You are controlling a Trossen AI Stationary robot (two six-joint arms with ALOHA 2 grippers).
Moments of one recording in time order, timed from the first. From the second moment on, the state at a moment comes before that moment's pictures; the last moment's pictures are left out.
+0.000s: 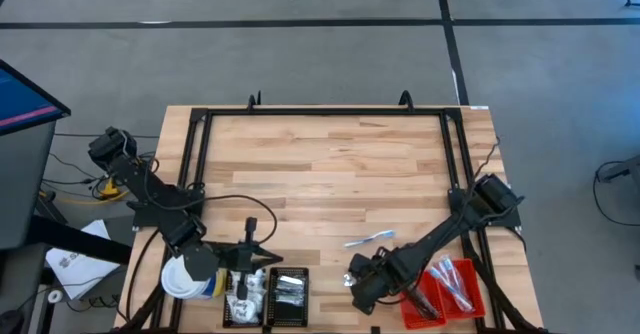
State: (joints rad) left arm -0.81 1.29 0.80 0.08 -0.77 -0.04; right arm 0.64 1.96 1.30 -0.61 0.08 1.15
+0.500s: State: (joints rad) left arm -0.81 1.29 0.80 0.09 -0.73 -0.04; right arm 0.66 1.96 1.46 -0.27 0.05 0.81
